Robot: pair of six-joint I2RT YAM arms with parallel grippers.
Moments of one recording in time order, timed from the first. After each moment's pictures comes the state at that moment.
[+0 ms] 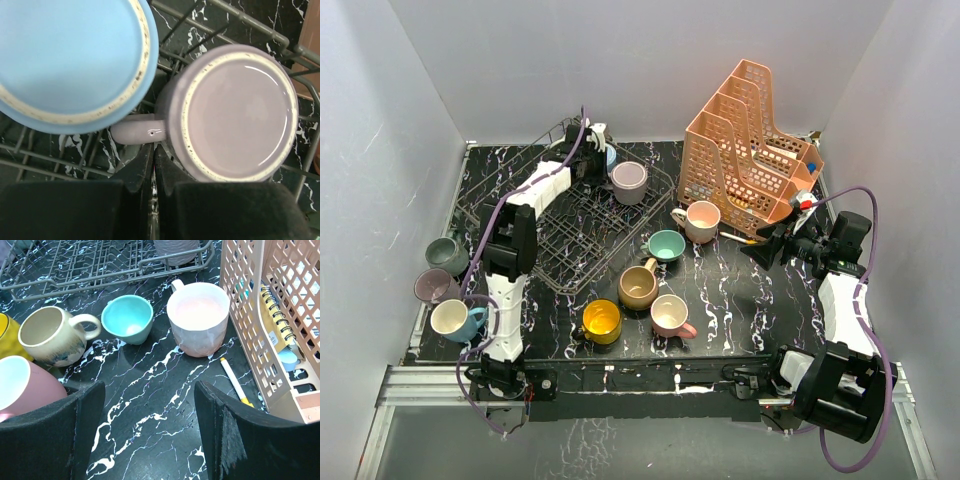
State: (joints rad) left arm -0.30 2.21 1.83 -0.38 0.19 -0.15; right arm -0.39 1.05 0.64 -0.16 -1.22 -0.37
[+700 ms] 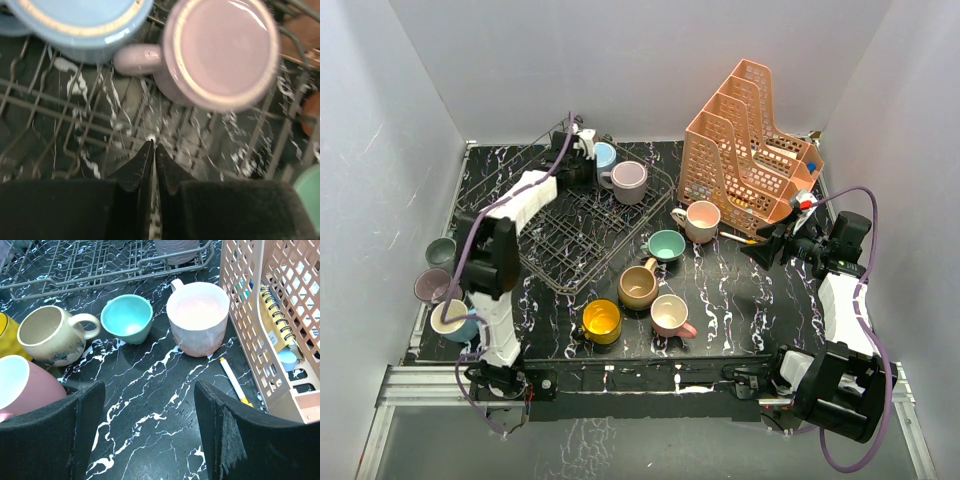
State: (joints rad) left arm -0.29 2.07 1.67 -0.40 0.19 -0.12; right arm -0.39 1.05 0.64 -0.17 -1.22 -0.37
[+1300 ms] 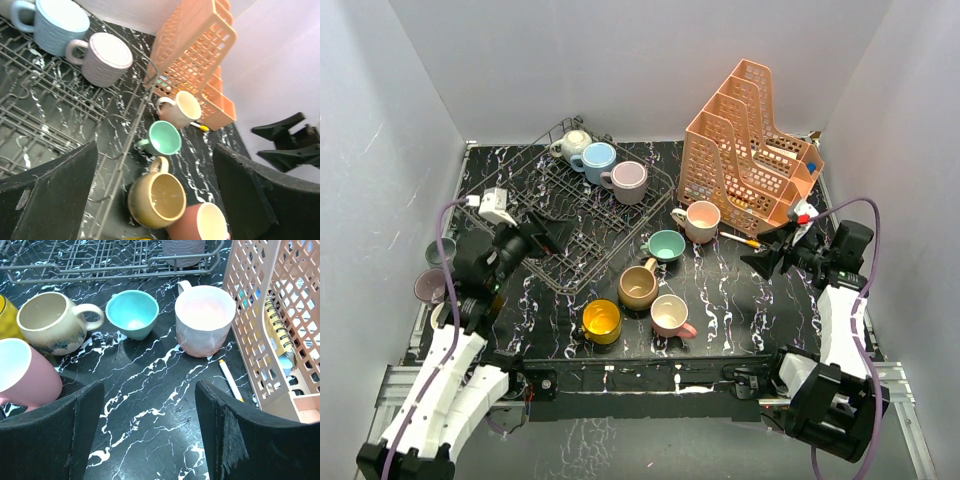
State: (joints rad) left arm -0.25 0.71 0.68 -0.09 0.24 -0.57; right arm -0.41 0.95 0.60 -0.22 -1.25 -0.47
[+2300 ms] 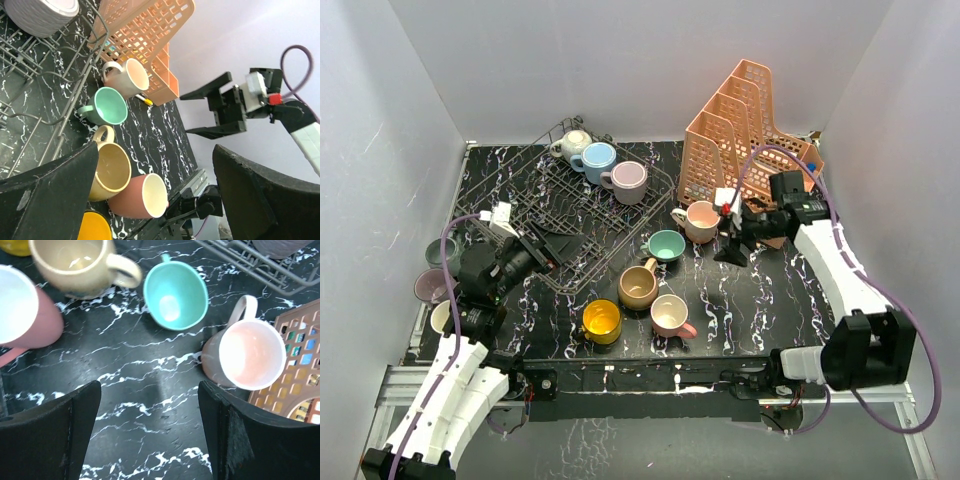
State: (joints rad) left arm -0.25 0.59 0.54 -0.04 0.44 -0.91; right arm 0.06 1.27 1.09 -0.90 -0.91 -1.13
